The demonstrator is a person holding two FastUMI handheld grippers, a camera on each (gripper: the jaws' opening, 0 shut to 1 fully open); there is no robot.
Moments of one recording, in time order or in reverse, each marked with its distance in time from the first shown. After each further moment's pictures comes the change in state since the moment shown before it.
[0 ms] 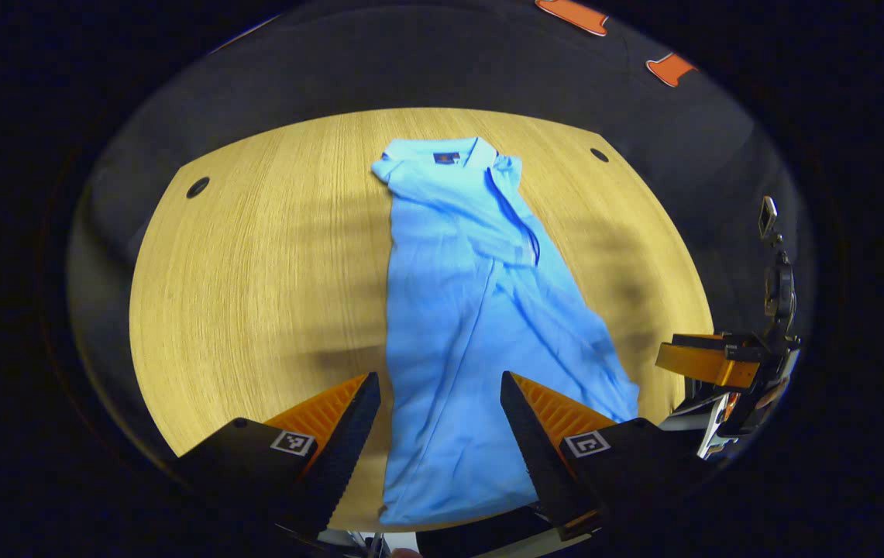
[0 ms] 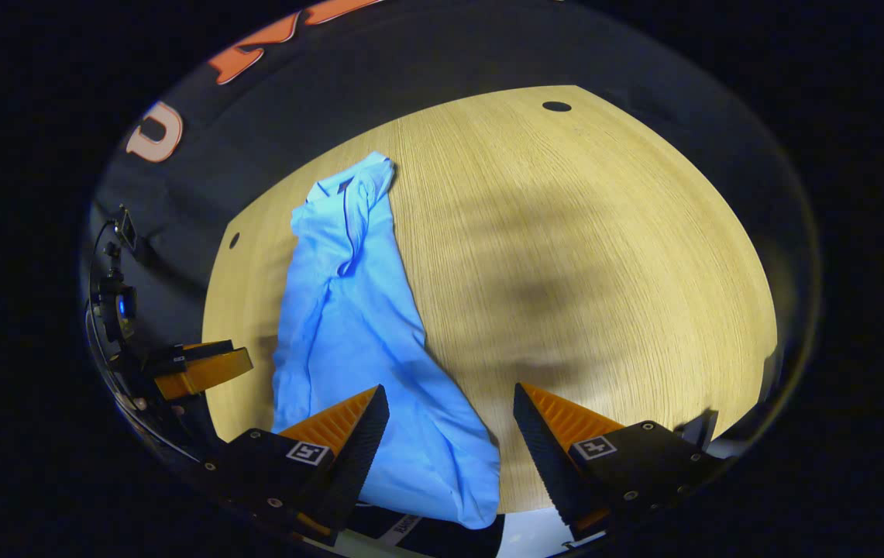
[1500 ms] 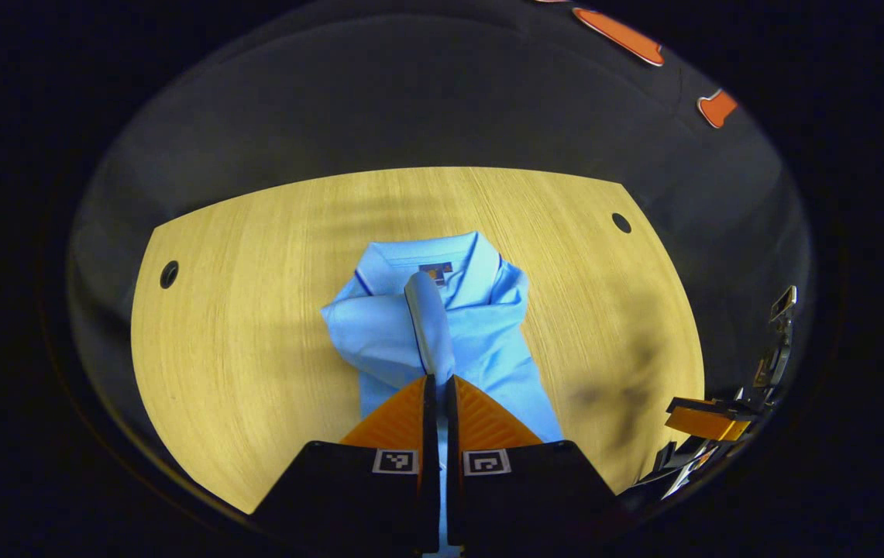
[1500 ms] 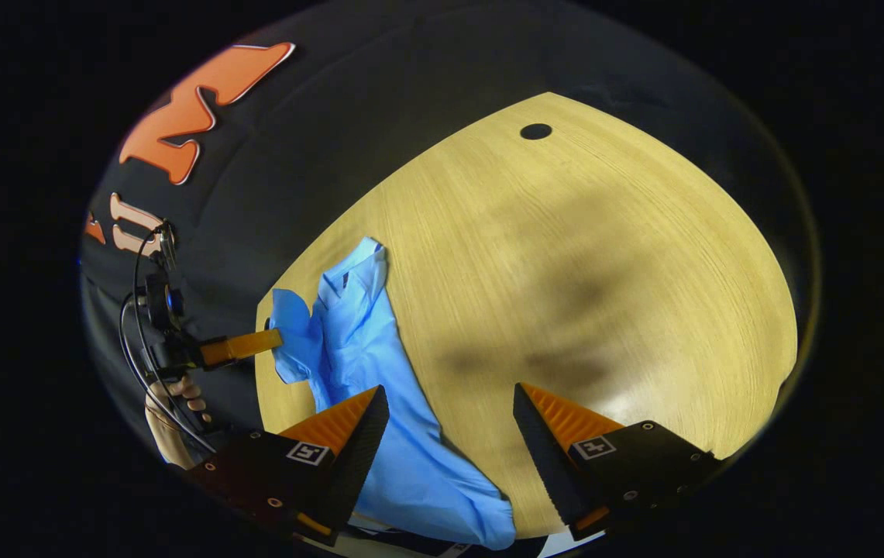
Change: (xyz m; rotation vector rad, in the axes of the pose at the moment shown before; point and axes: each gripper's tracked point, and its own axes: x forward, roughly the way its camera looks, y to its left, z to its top) left arm 0.059 -0.043 0.224 -0.006 -0.071 0.003; right arm -0.005 -0.041 0.136 0.253 -0.116 0.188
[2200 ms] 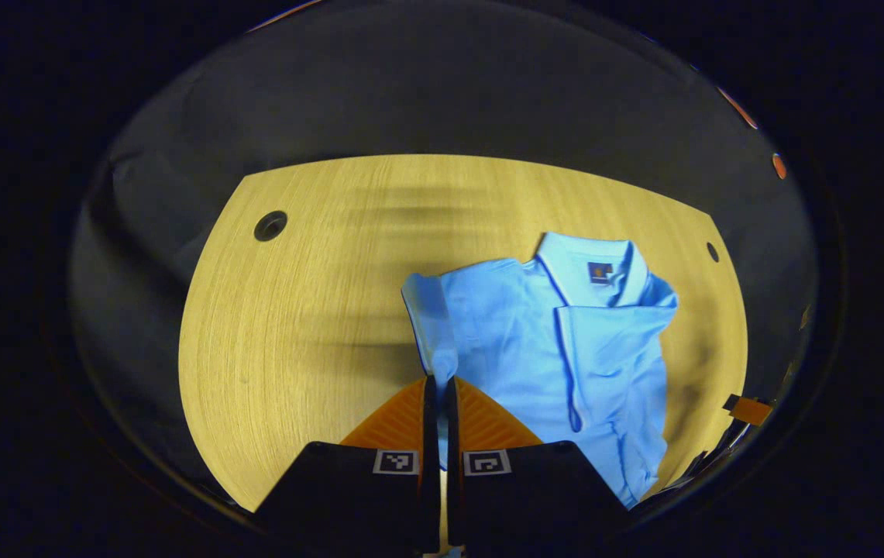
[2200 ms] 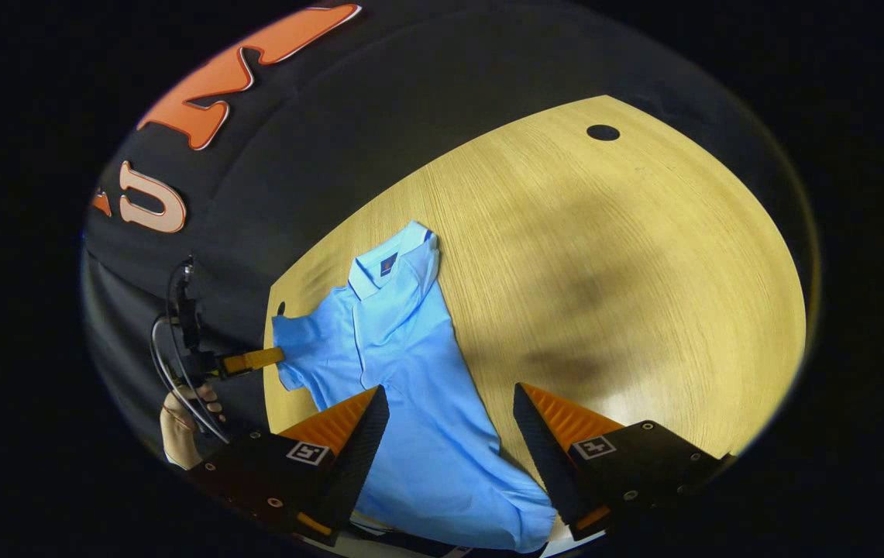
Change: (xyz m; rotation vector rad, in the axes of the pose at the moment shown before) left arm -0.032 0.169 -0.025 -0.155 -0.020 0.165; right arm 0.031 0.074 -0.002 -0.095 0.031 0.033
